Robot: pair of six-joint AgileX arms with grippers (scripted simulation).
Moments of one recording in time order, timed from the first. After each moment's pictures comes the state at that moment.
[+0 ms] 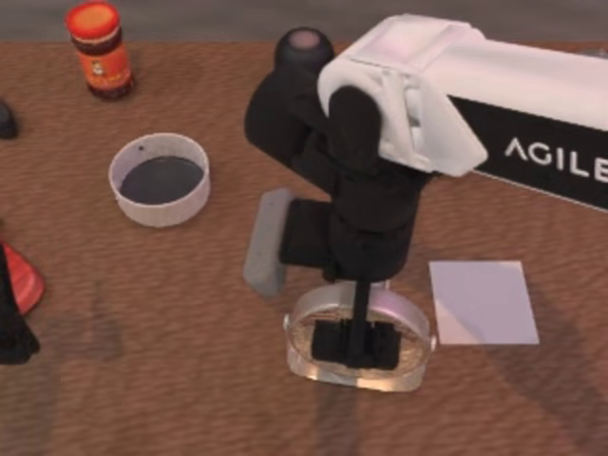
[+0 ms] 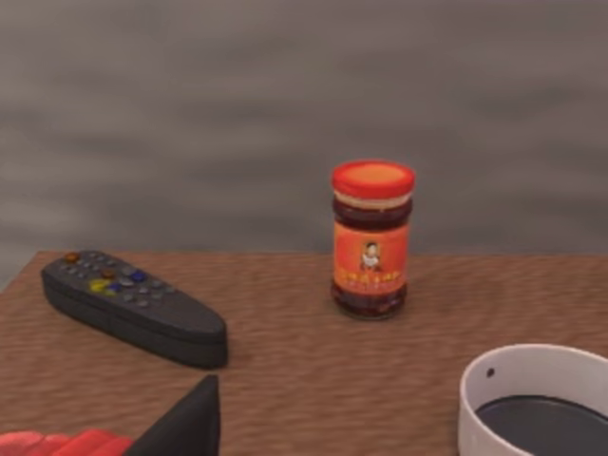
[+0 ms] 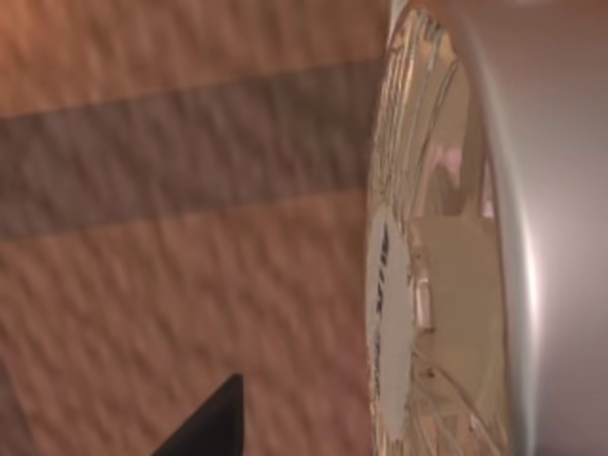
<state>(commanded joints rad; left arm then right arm) 0.00 0.00 0.00 0.00 0.00 0.00 0.85 1.99 1.67 -1.26 0.00 -0.55</state>
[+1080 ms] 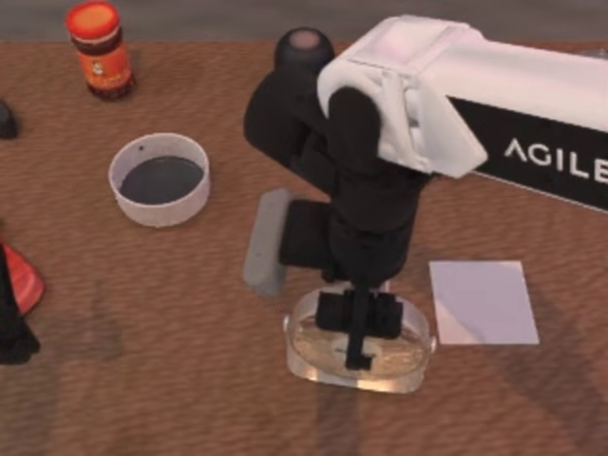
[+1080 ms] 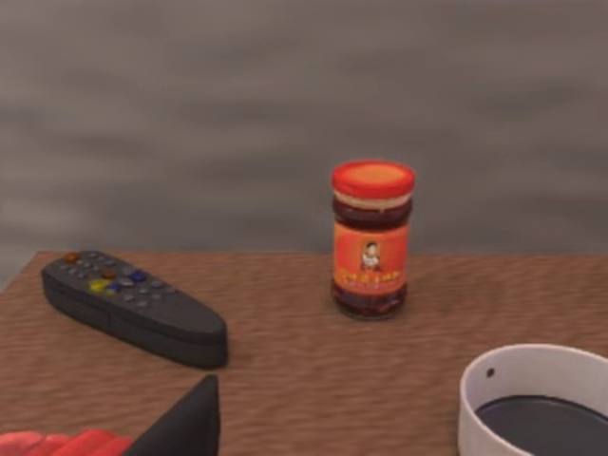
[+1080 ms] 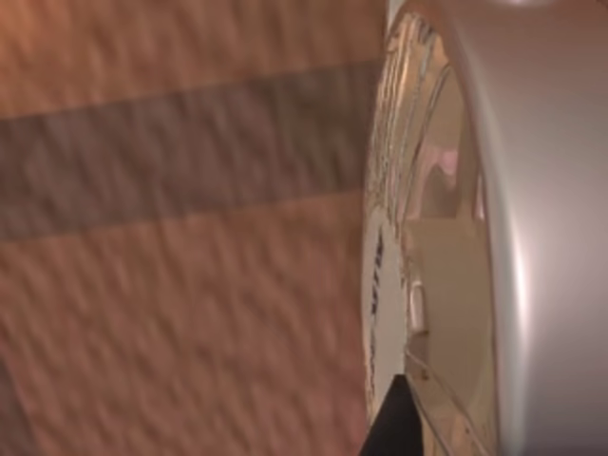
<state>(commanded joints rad) 0.00 0.00 0.00 0.00 0.00 0.00 0.85 1.99 1.67 -1.26 0.00 -0.55</state>
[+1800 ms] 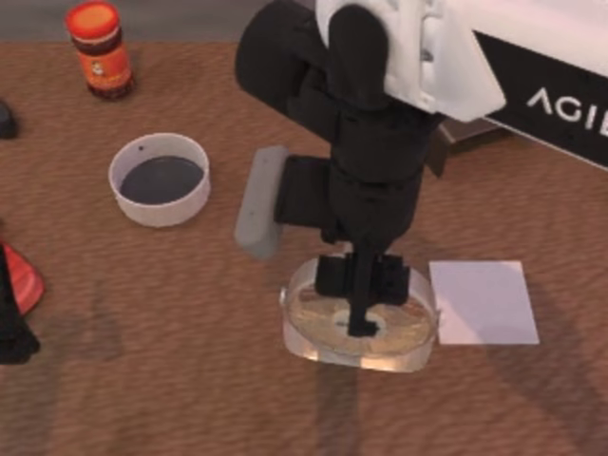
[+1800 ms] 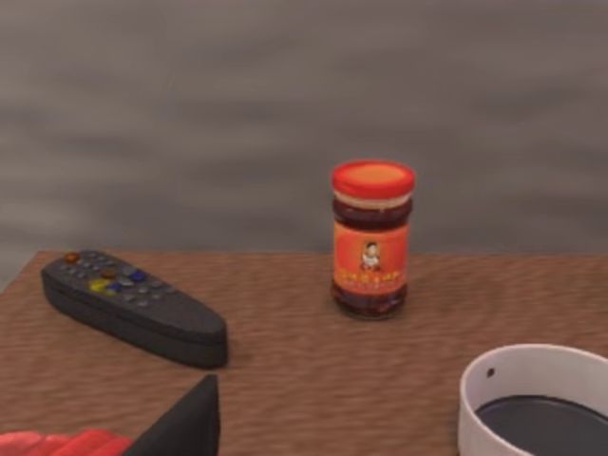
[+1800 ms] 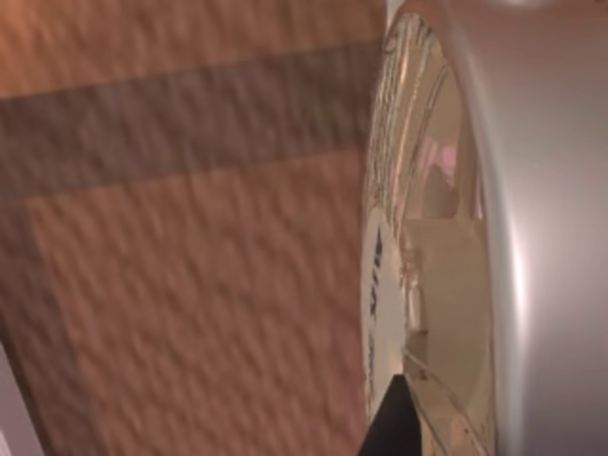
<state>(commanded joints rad) 0.00 0.00 0.00 0.00 0.00 0.00 0.85 1.99 1.88 -1.46 0.00 -0.55</state>
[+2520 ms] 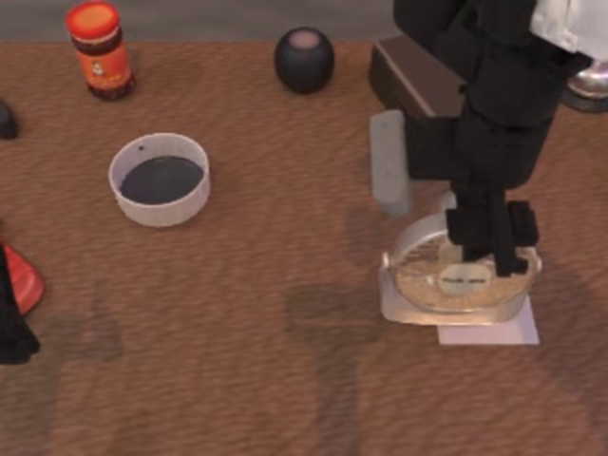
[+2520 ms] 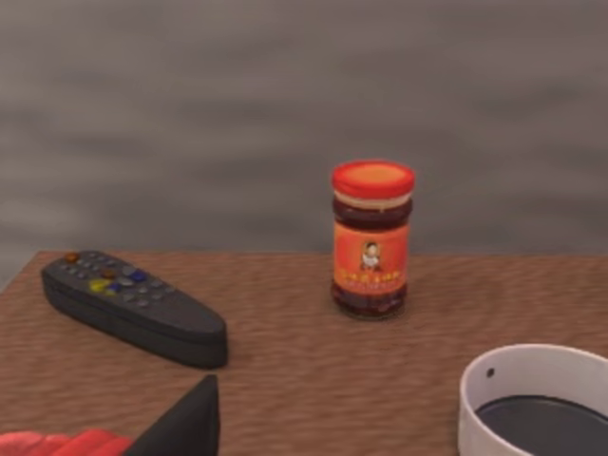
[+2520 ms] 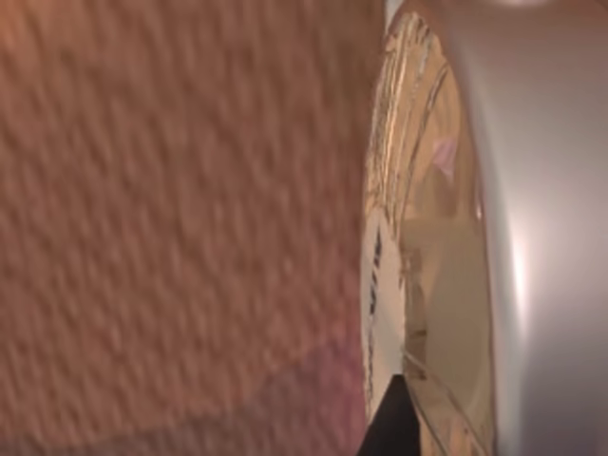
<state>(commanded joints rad) 0.00 0.00 0.00 0.00 0.00 0.00 0.59 1.88 1.73 -1.42 0.00 -0.94</state>
